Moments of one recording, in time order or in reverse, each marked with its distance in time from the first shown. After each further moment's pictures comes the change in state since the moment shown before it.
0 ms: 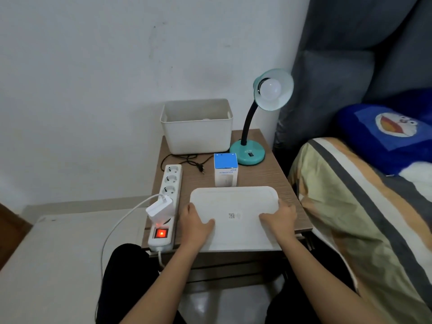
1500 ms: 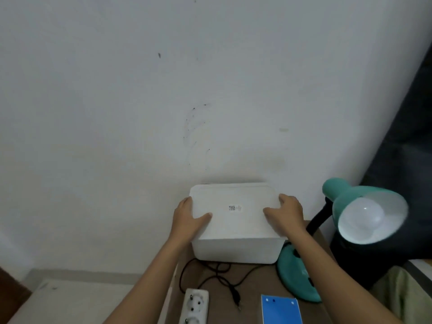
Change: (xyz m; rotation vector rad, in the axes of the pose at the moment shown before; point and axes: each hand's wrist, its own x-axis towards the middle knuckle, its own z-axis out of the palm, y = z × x) left_hand 0.305 0.090 -0.142 -0.097 0.169 0.125; right_hand 0.246 -0.268 0.082 0.061 -0.154 -0.291
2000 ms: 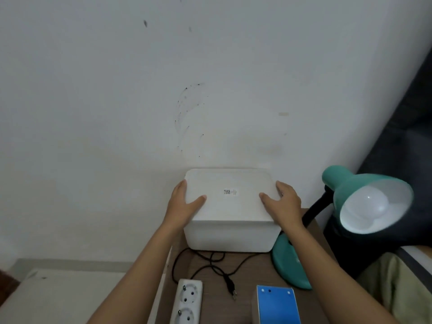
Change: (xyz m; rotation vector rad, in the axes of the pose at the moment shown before) left_hand 0.022 -0.016 0.013 -0.161 -0.052 -0.006; right_hand 0.000 0.012 0.009 0.033 0.082 -0.087
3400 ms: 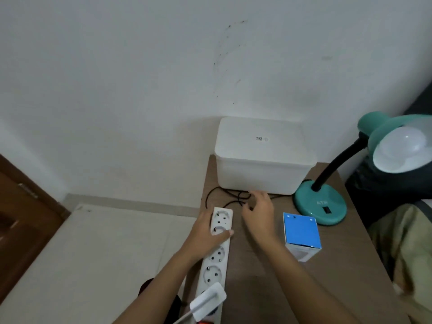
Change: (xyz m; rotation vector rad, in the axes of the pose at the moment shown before) left_hand -0.172 -0.114 0.001 -0.040 -0.275 -0.093; right_hand -0.171 0.007 0.092 -0.056 -0.160 -0.041
